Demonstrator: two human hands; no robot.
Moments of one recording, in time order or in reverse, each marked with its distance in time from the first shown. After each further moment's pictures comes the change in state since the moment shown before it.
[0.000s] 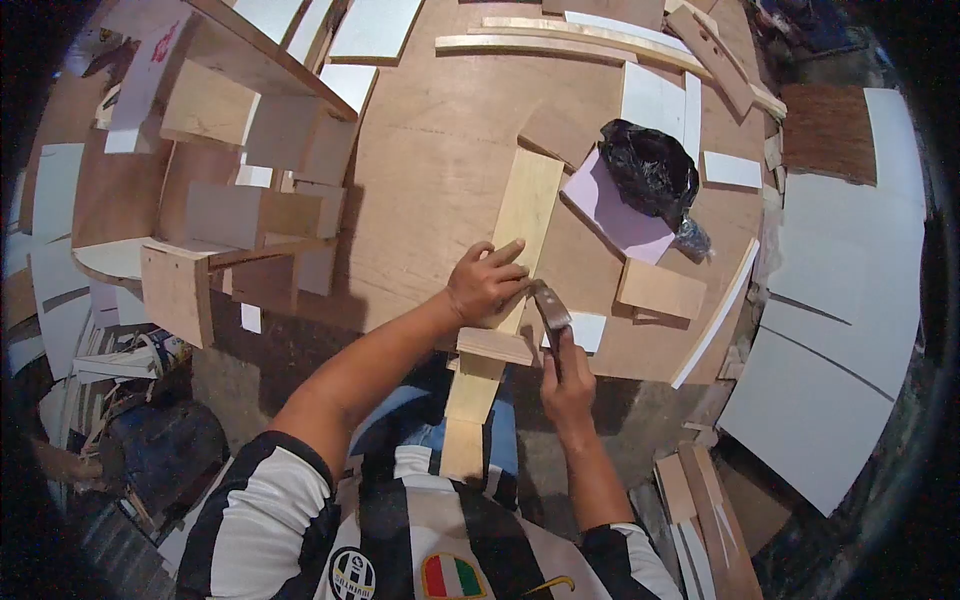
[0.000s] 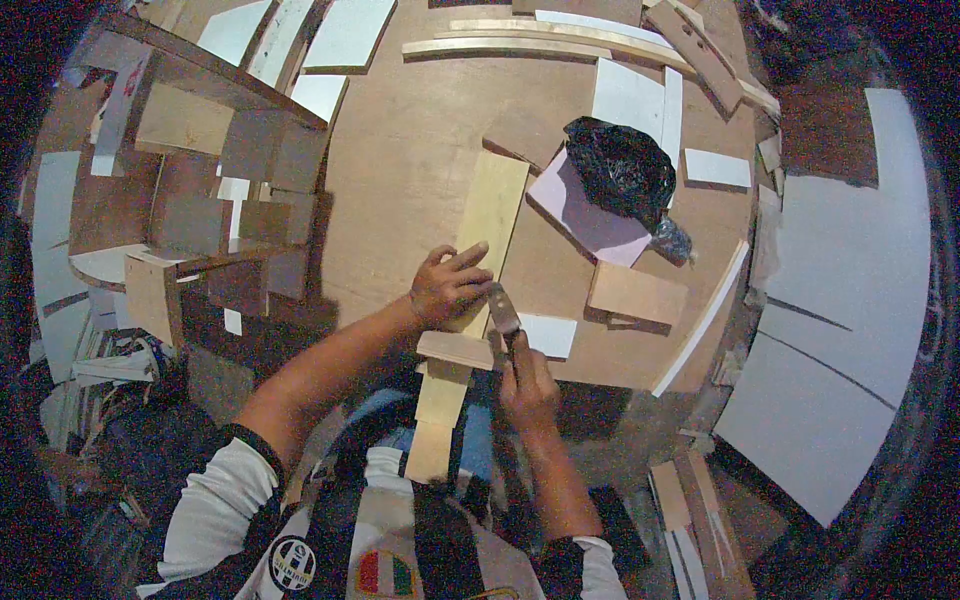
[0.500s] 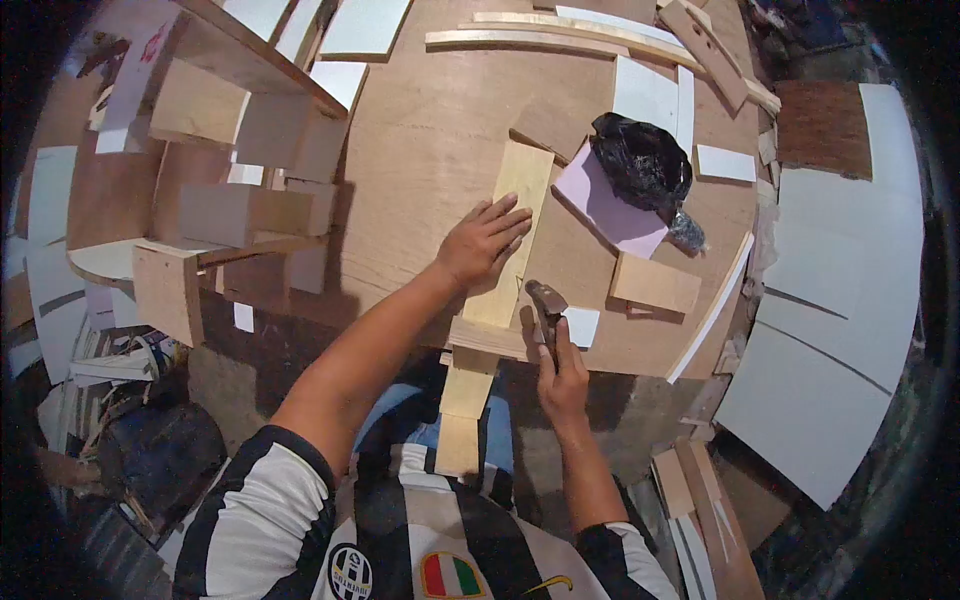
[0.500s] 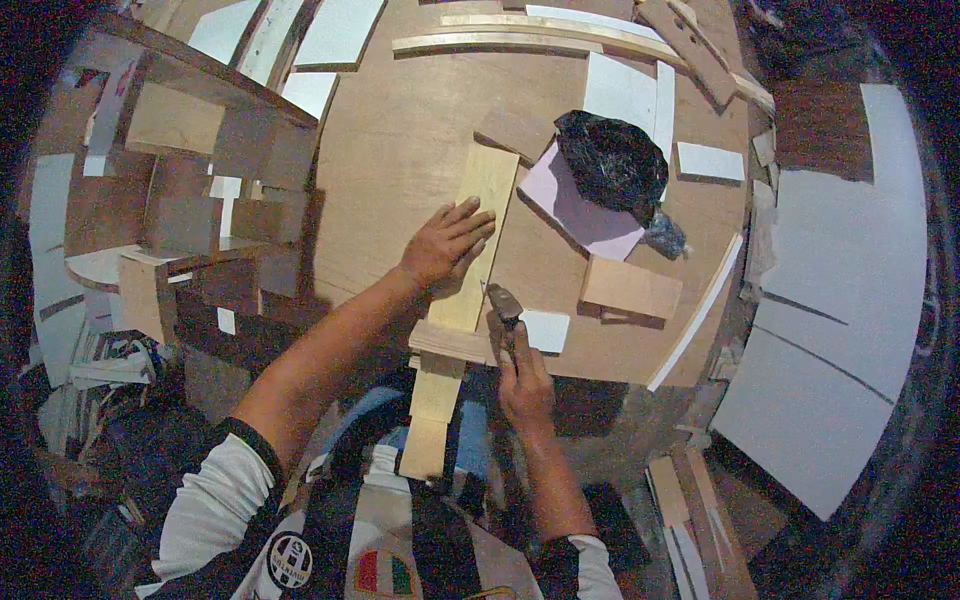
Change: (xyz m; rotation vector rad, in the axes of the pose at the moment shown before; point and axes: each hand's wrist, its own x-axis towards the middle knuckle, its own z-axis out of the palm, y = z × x) left_hand 0.032 -0.024 -0.002 0.003 -0.115 -0.194; right_hand -0.004 0.011 0.003 0.071 -0.021 0.055
